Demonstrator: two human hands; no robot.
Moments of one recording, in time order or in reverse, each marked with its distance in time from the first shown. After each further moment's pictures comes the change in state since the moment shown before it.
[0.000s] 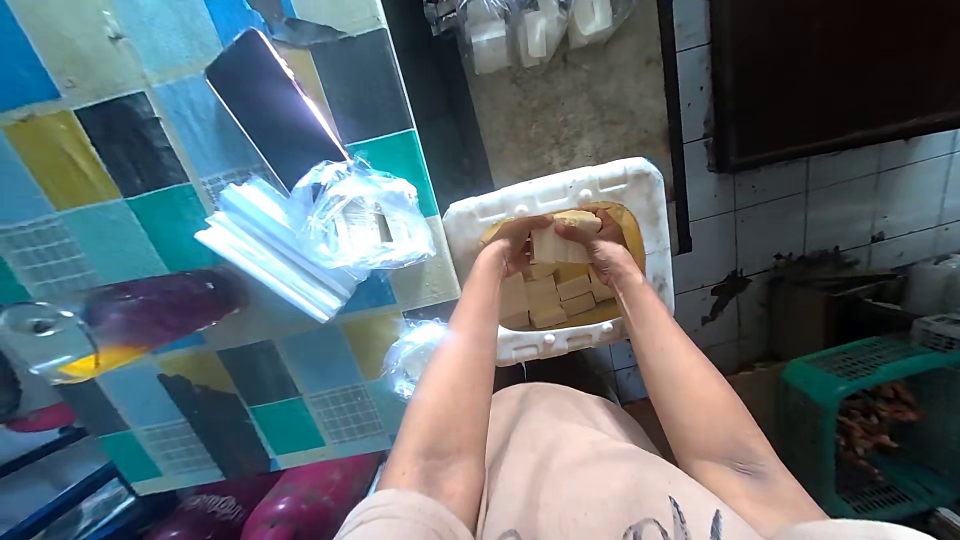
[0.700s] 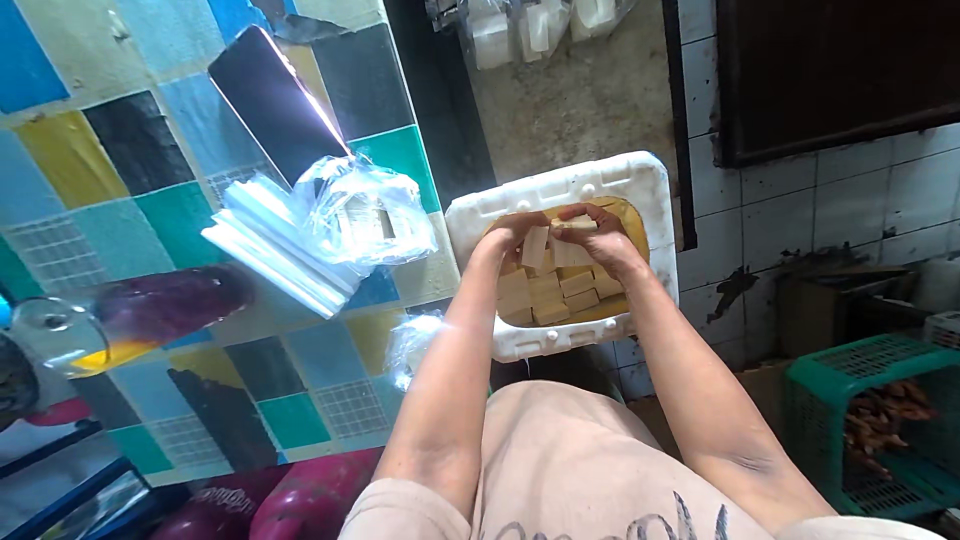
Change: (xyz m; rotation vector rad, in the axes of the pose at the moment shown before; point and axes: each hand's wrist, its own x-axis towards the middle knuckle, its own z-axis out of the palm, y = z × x) left_hand -0.002 0.010 -0.005 0.274 0.118 -0.056; right_hand -0.004 -0.014 -0.004 -0.198 -0.184 -0.049
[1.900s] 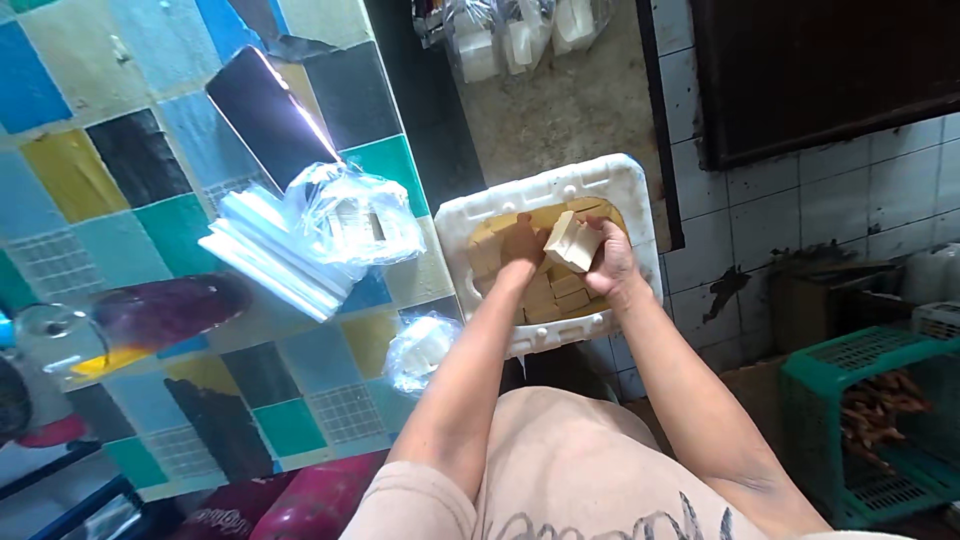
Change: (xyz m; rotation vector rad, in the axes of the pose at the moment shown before) left_hand 0.009 -0.023 0.040 0.613 0.252 0.345; right_hand -0.030 -0.007 0.003 0.824 0.223 0.327
